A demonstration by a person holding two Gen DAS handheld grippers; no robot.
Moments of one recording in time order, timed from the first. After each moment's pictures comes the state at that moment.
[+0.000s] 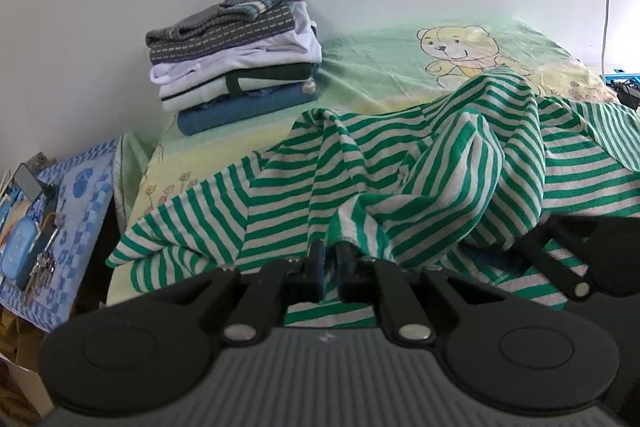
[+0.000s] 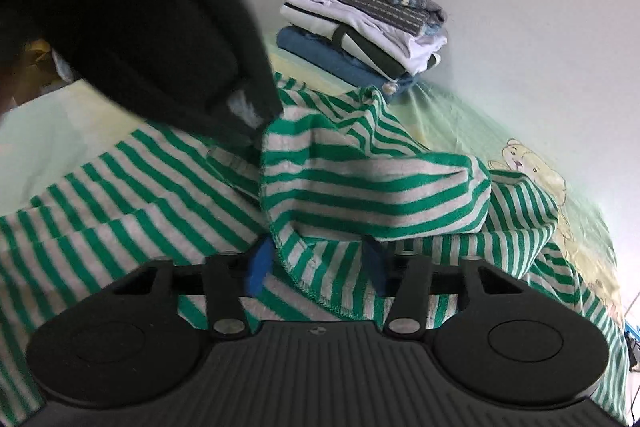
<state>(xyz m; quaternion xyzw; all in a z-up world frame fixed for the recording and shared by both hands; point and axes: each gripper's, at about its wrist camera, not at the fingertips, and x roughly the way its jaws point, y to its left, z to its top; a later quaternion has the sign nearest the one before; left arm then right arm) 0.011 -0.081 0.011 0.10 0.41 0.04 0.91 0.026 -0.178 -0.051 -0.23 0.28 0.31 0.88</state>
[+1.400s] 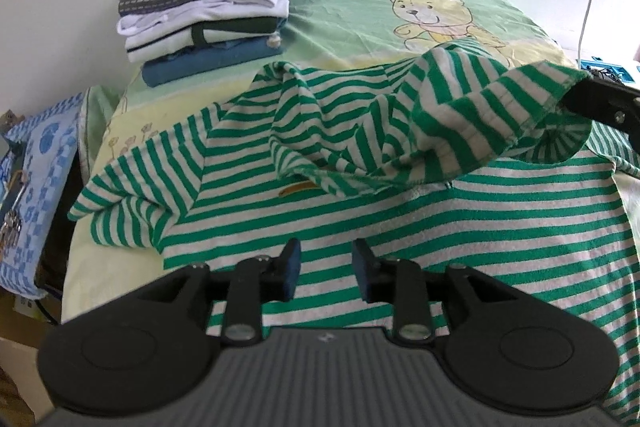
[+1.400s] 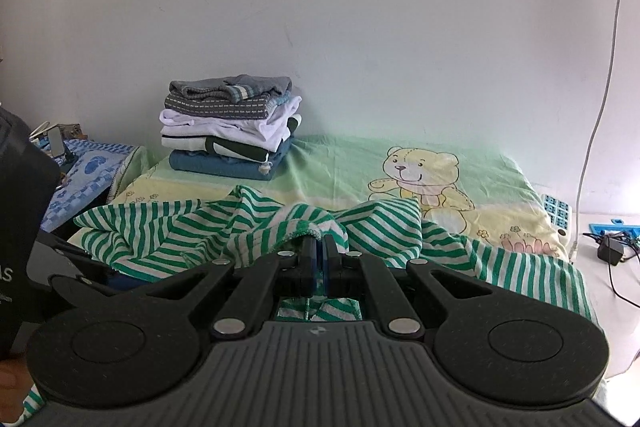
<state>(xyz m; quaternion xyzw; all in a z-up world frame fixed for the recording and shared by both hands) 0.006 -0.092 0.006 0.05 0.47 0.00 0.88 0.016 -0.272 0.045 -0.04 0.25 0.20 0.95</state>
